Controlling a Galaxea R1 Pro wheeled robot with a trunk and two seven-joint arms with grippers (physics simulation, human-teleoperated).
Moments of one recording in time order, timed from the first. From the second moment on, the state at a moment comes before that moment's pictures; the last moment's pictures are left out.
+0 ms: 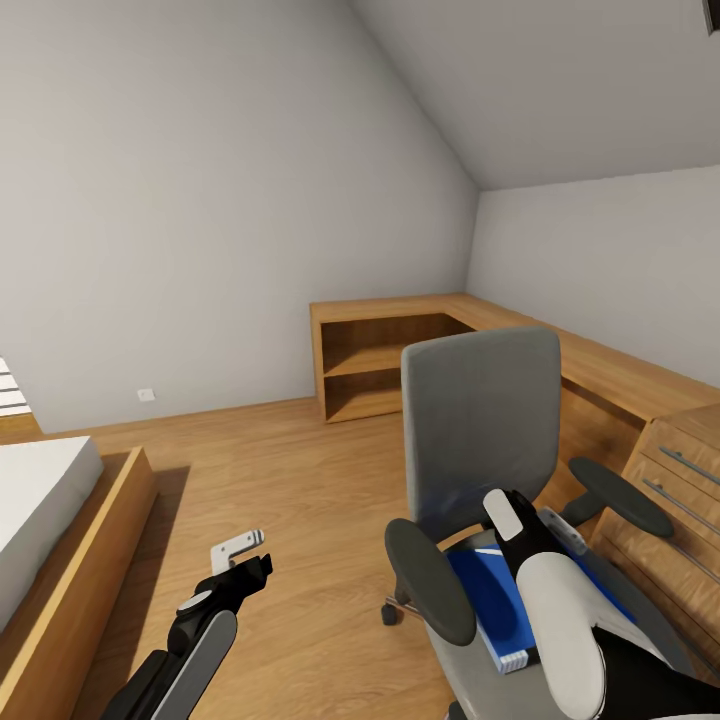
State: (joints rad) left arm -0.26 0.08 -0.32 -1.35 0.71 0.41 0.67; right arm -0.86 0.08 -0.41 -0.49 -0.41 0.18 -0.94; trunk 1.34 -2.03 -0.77
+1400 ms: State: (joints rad) left arm -0.26 0.08 -0.32 -1.35 0.71 0.41 0.67; right arm -0.86 0.10 -0.41 -0.49 -0.39 0.17 -0.97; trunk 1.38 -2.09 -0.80
